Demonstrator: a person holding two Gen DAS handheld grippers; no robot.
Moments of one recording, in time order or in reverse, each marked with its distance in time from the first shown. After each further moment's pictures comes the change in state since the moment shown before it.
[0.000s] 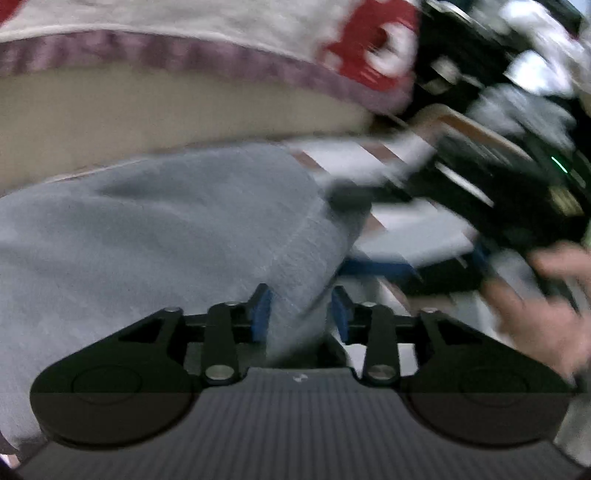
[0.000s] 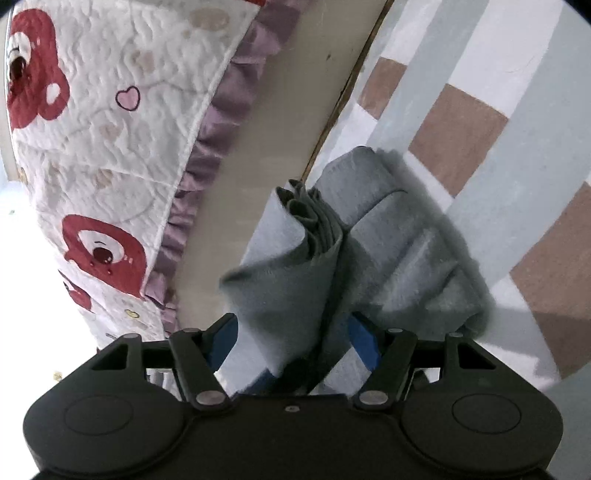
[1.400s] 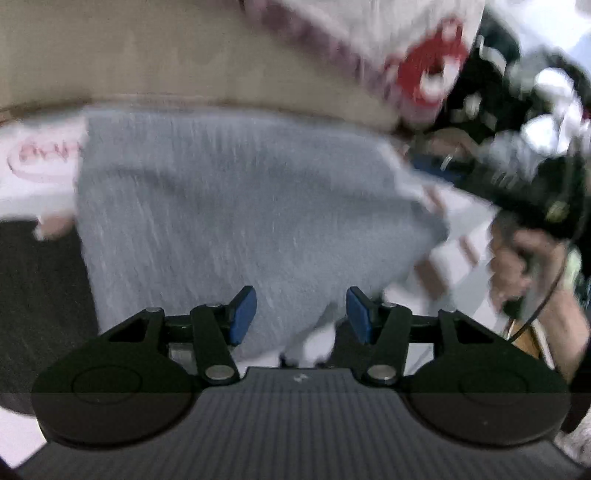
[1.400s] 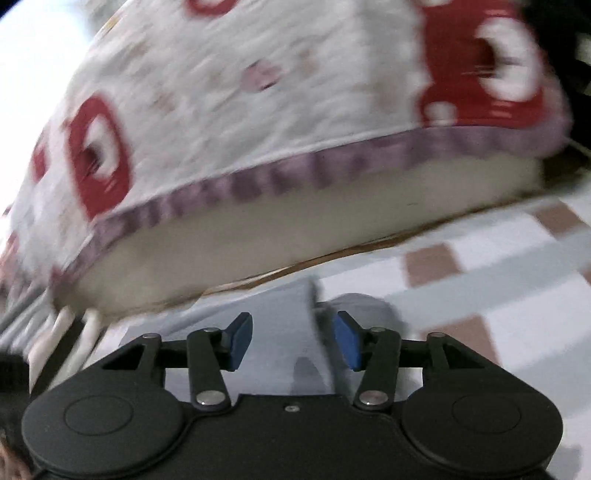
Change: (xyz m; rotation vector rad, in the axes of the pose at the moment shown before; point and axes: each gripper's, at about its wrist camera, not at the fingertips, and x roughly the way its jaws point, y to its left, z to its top) left arm -0.069 0.136 -0.020 -0.231 -0.040 -0.073; right arm 0.017 0.101 0.017 -0.815 -0.141 -0.278
